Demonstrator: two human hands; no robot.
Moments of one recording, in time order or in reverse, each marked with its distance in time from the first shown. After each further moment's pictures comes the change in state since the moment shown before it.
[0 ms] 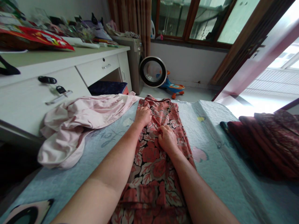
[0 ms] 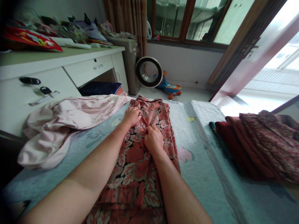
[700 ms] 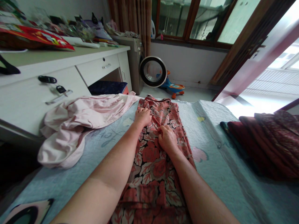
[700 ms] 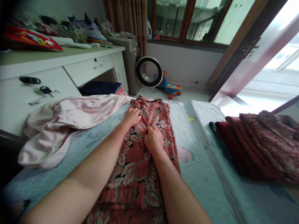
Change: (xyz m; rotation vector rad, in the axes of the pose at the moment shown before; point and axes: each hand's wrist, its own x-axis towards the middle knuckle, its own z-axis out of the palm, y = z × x) left_hand -0.002 0.000 0.006 0.040 -0.072 -0.061; right_hand 0.000 0.001 0.001 0.012 0.008 -0.003
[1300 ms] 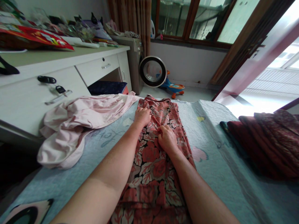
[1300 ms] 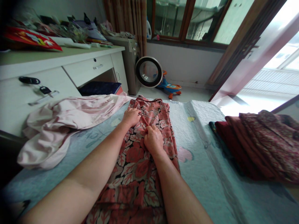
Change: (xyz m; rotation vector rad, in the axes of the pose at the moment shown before) left_hand 0.000 0.000 -0.003 -0.001 0.030 0.013; right_hand 0.000 0.000 0.000 0.000 0.004 0.002
